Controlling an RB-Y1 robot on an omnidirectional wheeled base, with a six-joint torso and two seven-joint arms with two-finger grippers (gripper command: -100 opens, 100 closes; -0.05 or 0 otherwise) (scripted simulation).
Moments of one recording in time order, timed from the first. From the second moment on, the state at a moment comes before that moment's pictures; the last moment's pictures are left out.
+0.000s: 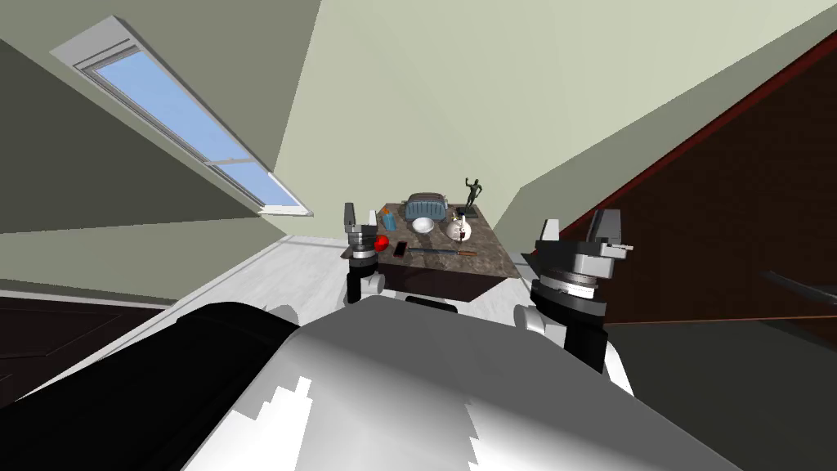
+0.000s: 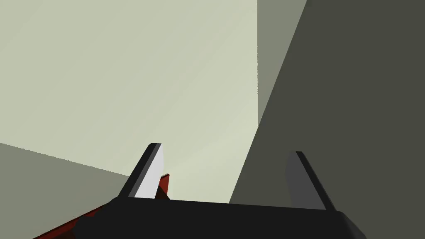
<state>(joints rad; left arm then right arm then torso) 0.45 0.01 0.00 -2.28 -0.01 -0.59 0.07 0.51 -0.05 -0.07 -2.39 0.08 -0.46 -0.17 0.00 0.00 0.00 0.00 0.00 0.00</state>
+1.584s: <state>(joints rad) 0.45 0.01 0.00 -2.28 -0.01 -0.59 0.07 0.63 -0.54 -0.07 -2.16 0.32 -0.48 -0.18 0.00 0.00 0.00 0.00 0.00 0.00</state>
